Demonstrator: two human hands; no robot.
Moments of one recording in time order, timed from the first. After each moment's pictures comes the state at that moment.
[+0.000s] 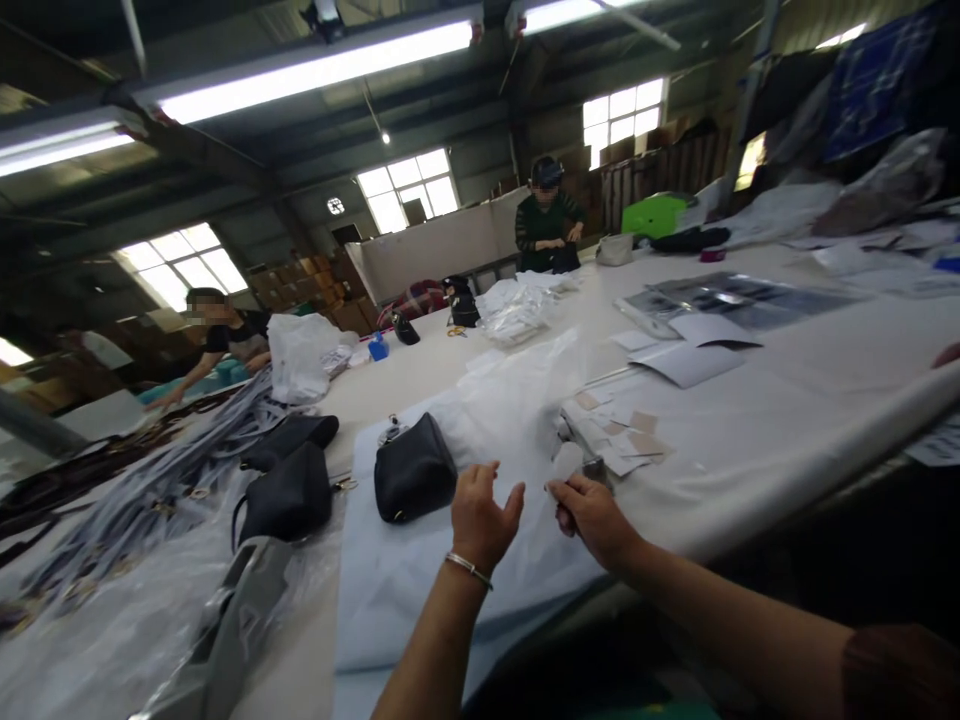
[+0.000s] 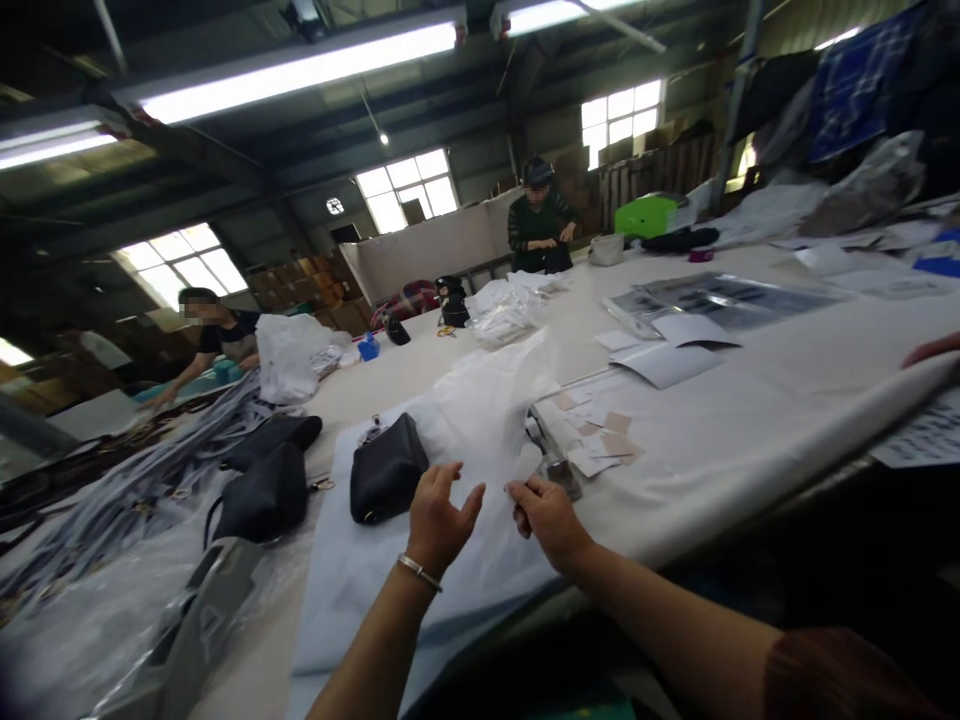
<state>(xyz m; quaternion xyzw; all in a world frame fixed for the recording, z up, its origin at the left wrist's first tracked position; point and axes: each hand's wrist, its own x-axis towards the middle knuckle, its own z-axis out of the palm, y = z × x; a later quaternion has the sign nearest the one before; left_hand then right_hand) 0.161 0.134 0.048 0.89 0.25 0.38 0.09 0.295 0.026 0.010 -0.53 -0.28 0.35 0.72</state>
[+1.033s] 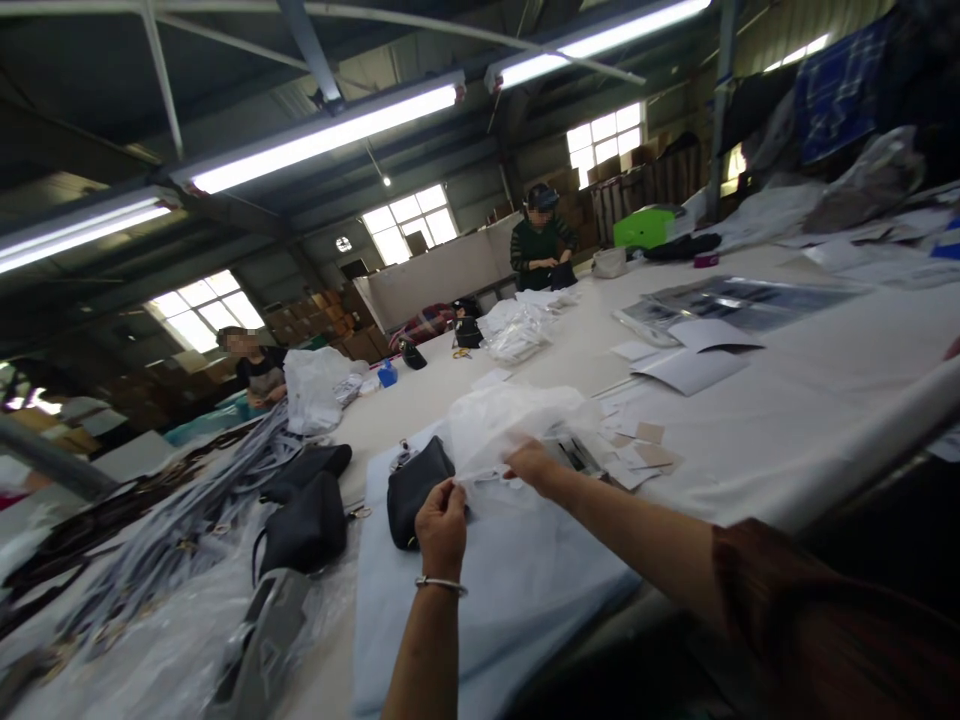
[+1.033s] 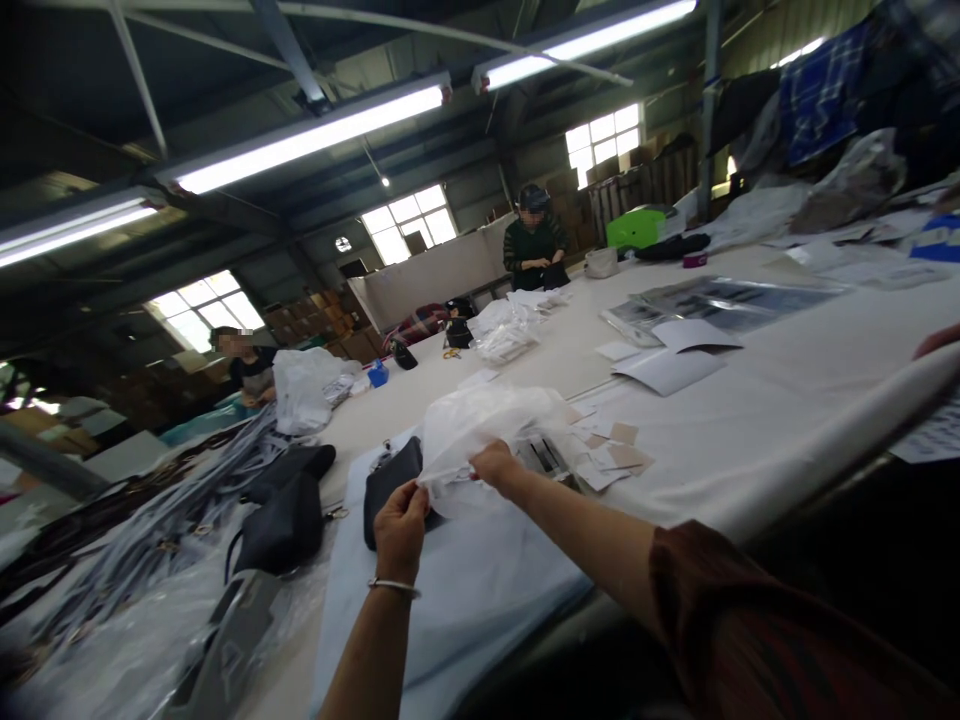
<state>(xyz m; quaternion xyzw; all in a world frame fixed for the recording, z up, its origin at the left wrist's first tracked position) 0.133 0.188 0.052 0.66 0.35 0.53 0.41 0.313 0.144 0.064 -0.49 -0.32 0.39 0.71</state>
